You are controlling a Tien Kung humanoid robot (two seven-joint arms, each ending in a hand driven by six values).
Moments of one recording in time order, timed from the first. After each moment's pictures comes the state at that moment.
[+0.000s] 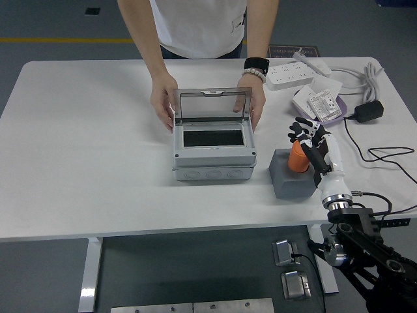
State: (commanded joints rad) left arm 0.04 0.20 -0.76 -0.18 1.20 0.04 0.10; right arm 0.16 -0.28 0.93 1.31 -0.78 -0.48 0.47
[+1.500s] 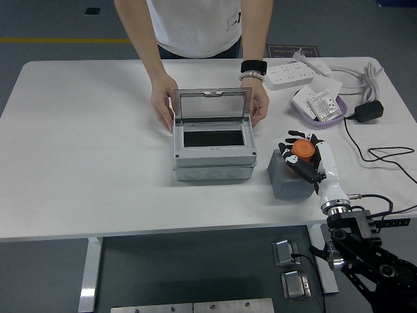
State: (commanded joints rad) left arm 0.03 0.20 -0.75 -0.18 1.20 0.04 0.10; right arm 0.16 -0.29 0.90 1.27 -0.95 -0.53 0.37
